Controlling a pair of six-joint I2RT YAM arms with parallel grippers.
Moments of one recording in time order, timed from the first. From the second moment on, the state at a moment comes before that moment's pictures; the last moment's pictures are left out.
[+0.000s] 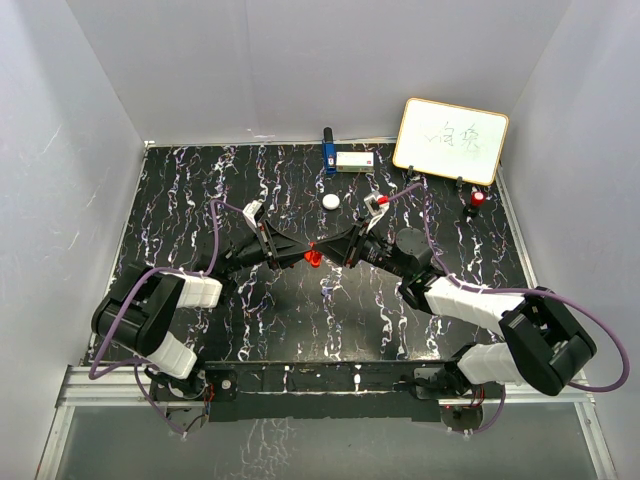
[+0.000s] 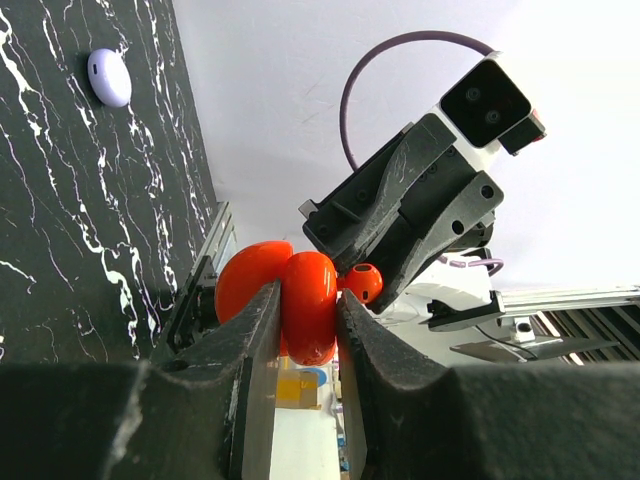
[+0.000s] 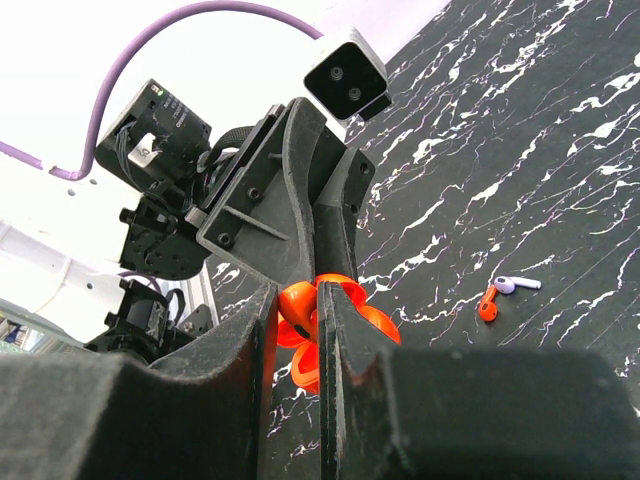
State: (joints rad) left arm -0.40 1.55 0.42 1.22 0.82 -1.55; right arm 0.64 1.31 0.53 0.87 -0.43 0.66
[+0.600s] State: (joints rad) left arm -0.40 1.54 0.43 1.22 0.82 -1.54; right arm 0.64 1.31 0.53 0.87 -0.42 0.64
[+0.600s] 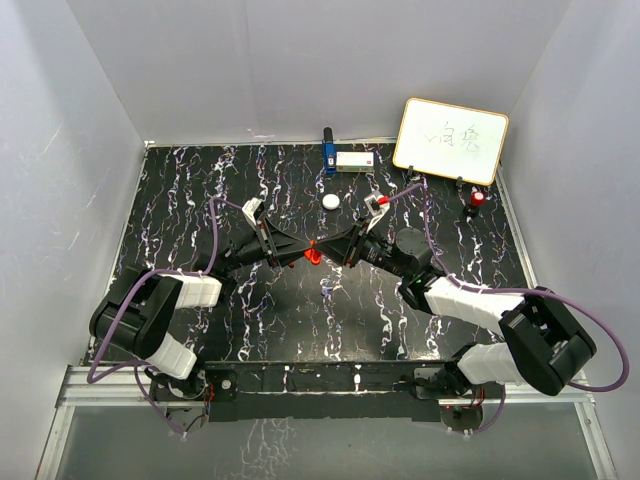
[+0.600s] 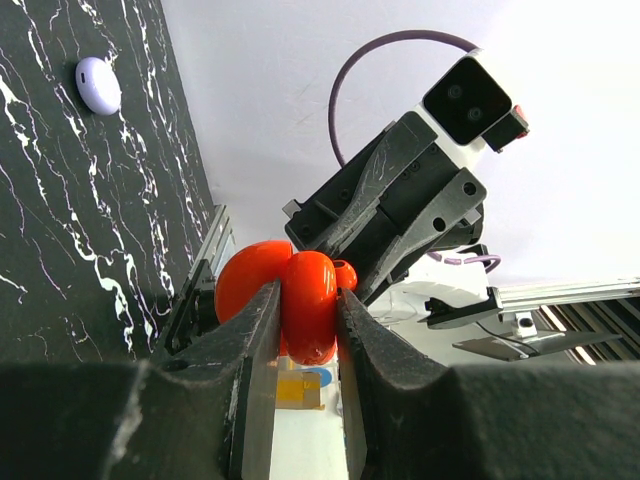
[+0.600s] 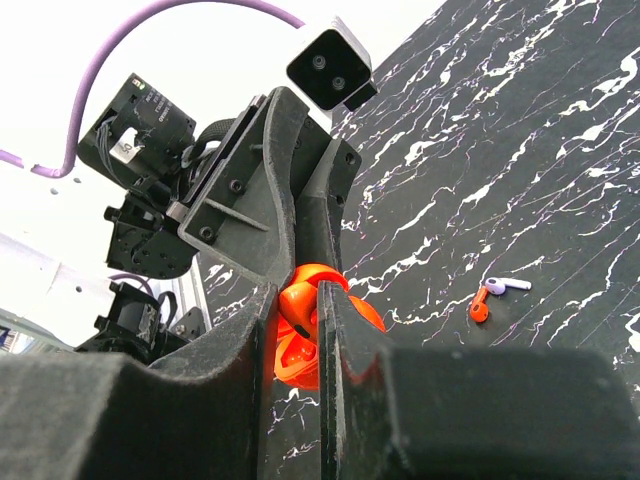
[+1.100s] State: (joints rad) left arm -0.40 1.54 0.43 1.21 0.82 -1.54; right arm 0.64 1.31 0.51 0.87 -0.41 0.63
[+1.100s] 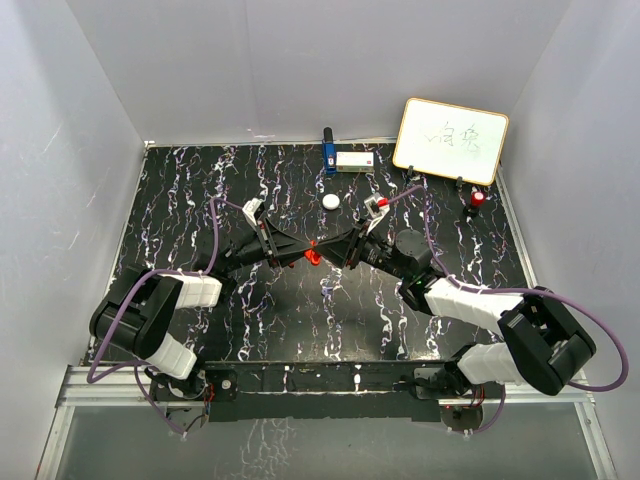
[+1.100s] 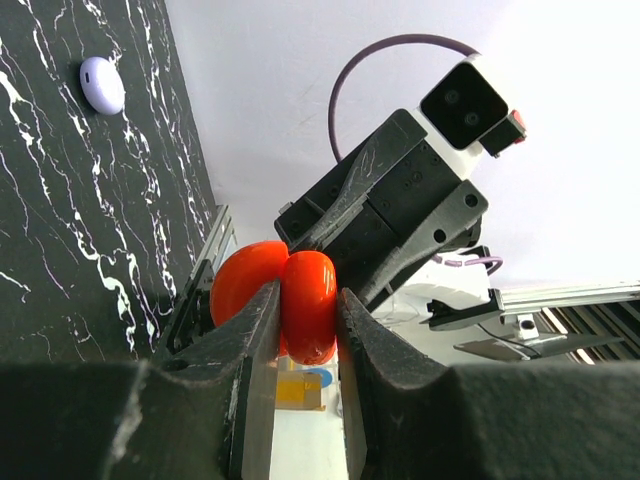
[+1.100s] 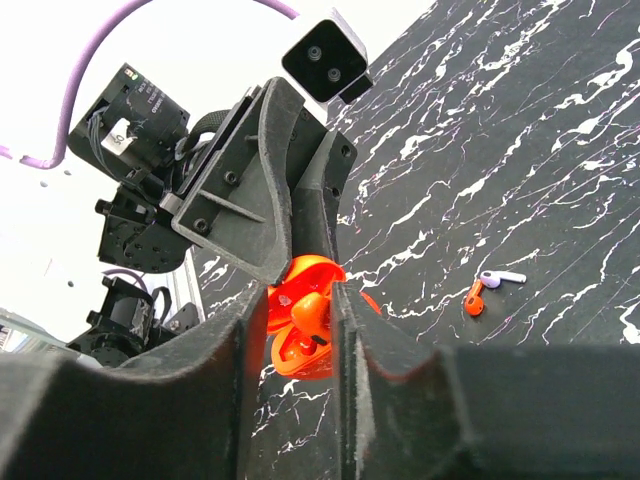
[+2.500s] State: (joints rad) left arm -0.16 1.42 0.29 1.18 0.71 -1.53; right arm 0.75 1.50 0.70 0.29 -0.15 0.47
